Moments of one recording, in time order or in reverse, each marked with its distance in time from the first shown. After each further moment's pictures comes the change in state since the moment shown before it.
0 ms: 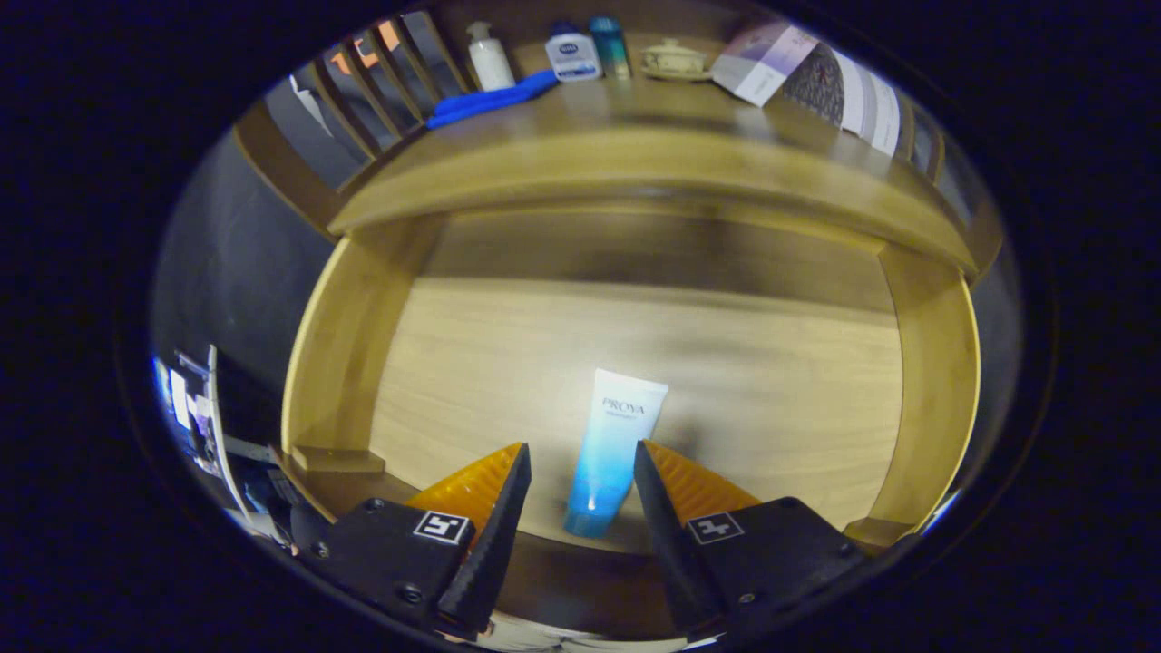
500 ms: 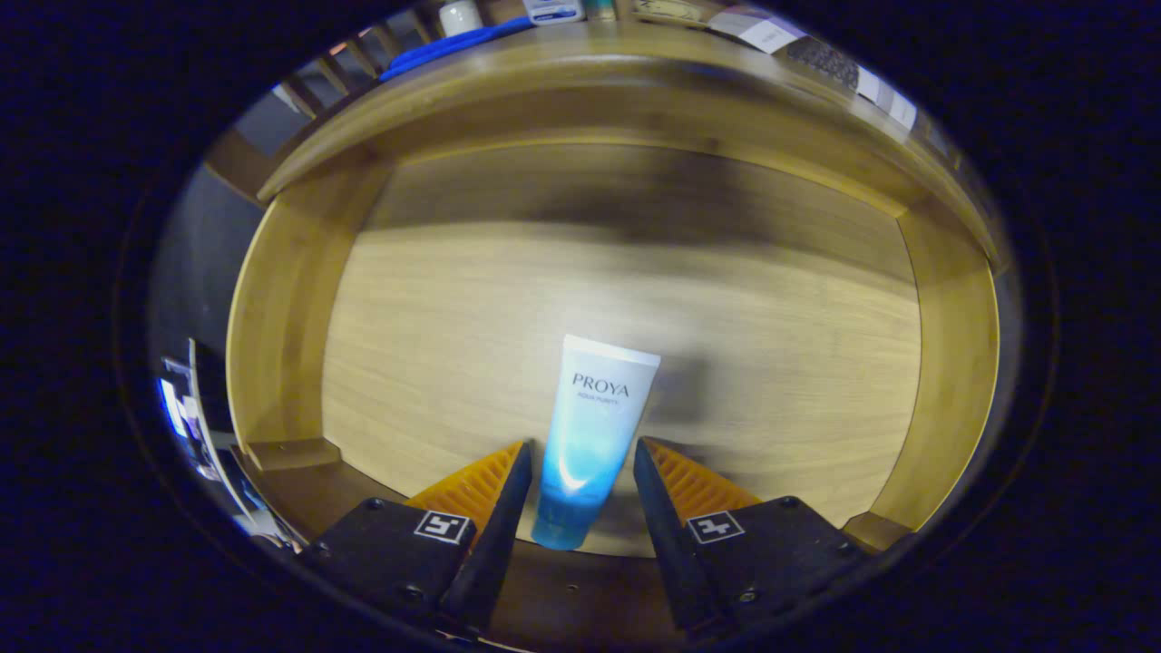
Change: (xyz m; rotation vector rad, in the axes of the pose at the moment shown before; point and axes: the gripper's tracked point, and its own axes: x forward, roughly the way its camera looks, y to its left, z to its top) arm 0.024 -0.010 -0.008 -0.021 0.118 -0.088
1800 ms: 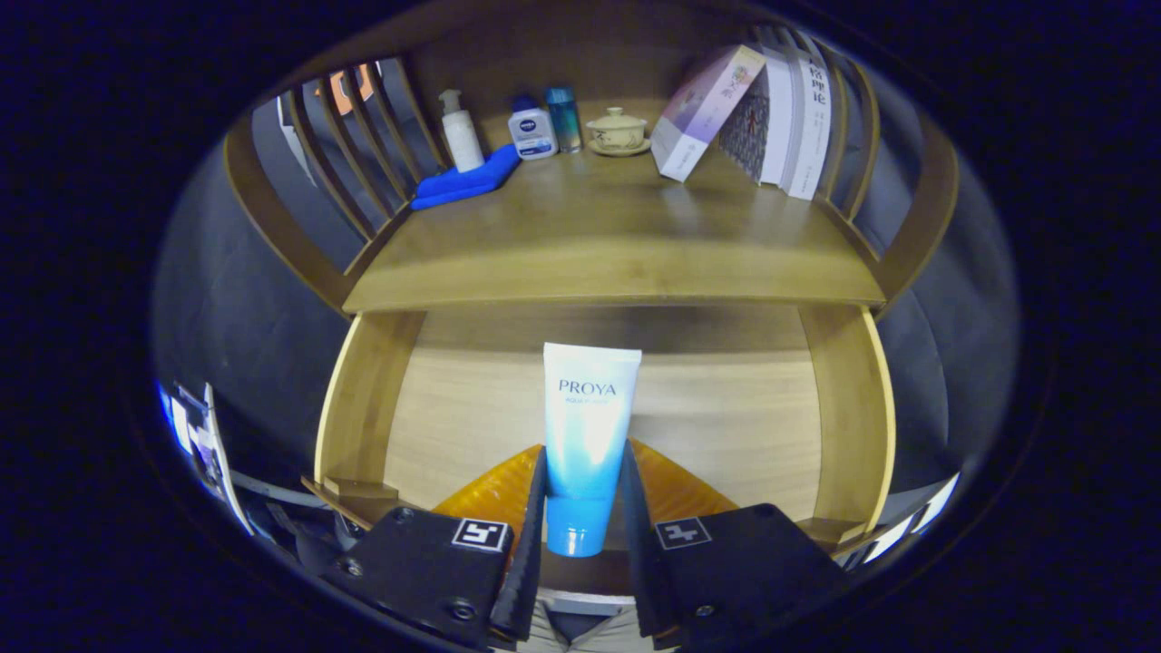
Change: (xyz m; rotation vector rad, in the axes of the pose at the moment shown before) arm -0.127 -0.014 0.037 0.088 -0.370 0.025
